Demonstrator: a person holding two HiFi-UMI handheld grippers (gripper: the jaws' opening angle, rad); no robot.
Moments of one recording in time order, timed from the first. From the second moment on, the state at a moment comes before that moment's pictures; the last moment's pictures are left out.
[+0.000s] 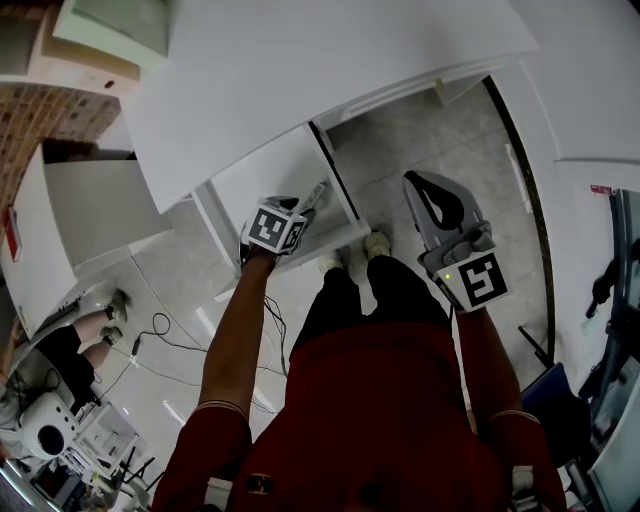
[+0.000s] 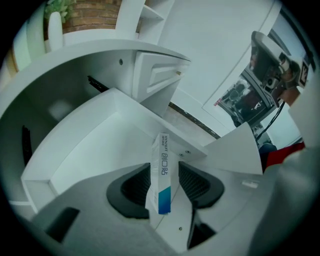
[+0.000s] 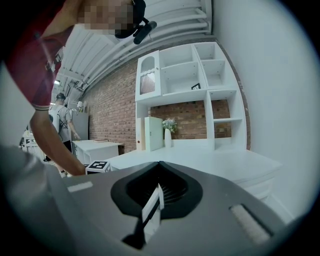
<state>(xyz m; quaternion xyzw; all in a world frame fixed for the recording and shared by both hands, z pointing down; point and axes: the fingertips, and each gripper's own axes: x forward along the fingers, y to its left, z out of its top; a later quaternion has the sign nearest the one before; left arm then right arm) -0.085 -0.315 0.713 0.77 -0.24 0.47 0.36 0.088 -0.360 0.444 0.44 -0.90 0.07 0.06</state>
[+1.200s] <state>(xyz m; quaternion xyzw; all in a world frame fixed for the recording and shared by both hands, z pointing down) -0.062 -0.300 0.368 0.91 -0.41 0.03 0.08 0.025 -0.283 0.358 0.36 -0.93 0.06 -0.04</state>
